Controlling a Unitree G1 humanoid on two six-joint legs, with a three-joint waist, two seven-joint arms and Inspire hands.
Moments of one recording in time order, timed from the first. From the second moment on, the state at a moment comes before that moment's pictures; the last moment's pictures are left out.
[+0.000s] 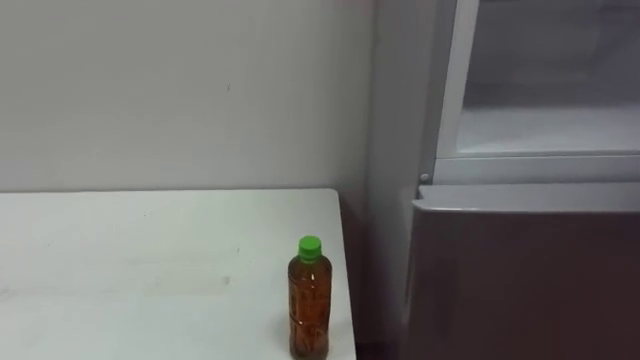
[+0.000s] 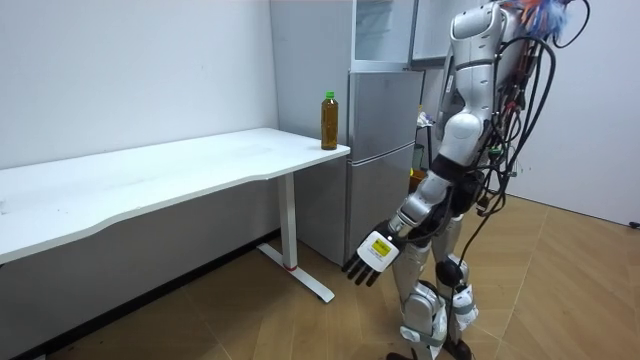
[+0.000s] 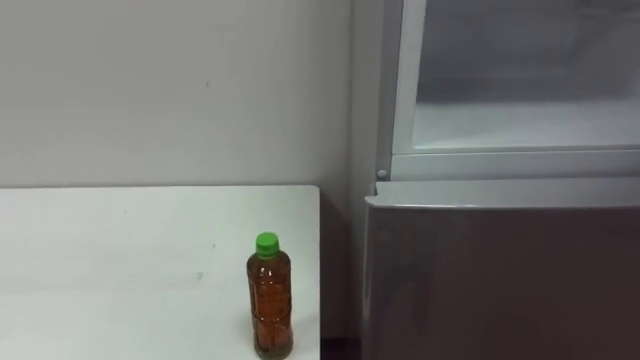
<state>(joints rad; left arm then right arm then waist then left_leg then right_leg) 0.29 0.15 0.12 1.04 -0.13 -0.15 -0.02 0.18 -0.22 0.00 1.20 0.34 -0.07 0.16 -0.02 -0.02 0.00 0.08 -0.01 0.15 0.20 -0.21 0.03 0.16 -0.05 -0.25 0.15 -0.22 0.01</state>
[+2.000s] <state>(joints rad) 0.27 0.19 0.08 1.10 -0.11 -0.09 -0.01 0.12 -0.23 0.13 -0.02 0.28 -0.05 0.27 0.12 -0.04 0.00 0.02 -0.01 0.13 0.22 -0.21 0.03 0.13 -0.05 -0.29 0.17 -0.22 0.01</state>
